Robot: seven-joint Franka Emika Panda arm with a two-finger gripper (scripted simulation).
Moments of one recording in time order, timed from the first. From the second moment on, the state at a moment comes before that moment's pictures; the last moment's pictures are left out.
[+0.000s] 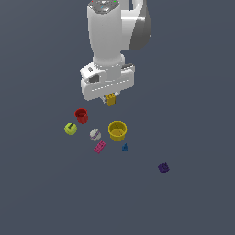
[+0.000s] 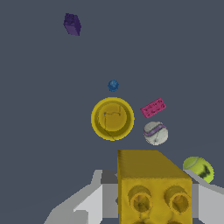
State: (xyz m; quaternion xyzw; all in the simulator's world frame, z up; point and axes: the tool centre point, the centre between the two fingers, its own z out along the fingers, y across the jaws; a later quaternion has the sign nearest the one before) arm -0.065 -0.030 0.270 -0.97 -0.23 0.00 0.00
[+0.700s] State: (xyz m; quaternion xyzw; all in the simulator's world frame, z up) arm -0.117 -0.087 0.359 -0.97 -0.23 0.00 0.00
